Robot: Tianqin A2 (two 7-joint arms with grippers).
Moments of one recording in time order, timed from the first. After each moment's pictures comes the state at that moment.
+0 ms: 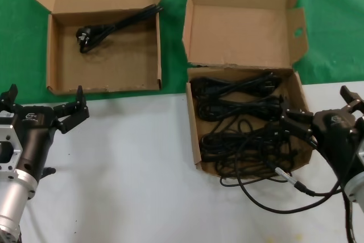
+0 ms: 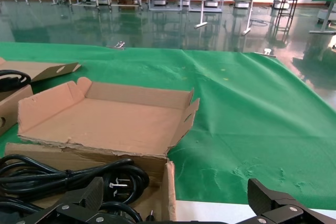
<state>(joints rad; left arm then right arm) 0.00 -0.30 1.60 -1.60 -1.80 0.00 0.00 0.03 0.30 -1.61 1.59 1.79 -0.01 -0.02</state>
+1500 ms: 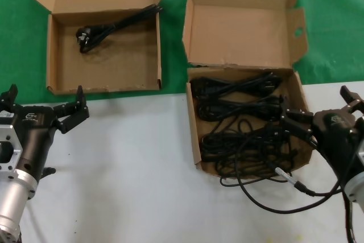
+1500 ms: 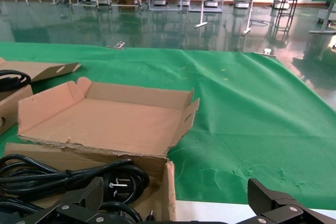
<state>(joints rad) 0.00 -0.30 1.60 -1.60 -1.80 0.00 0.00 0.03 0.30 -1.61 1.59 1.79 -0.01 -0.02</state>
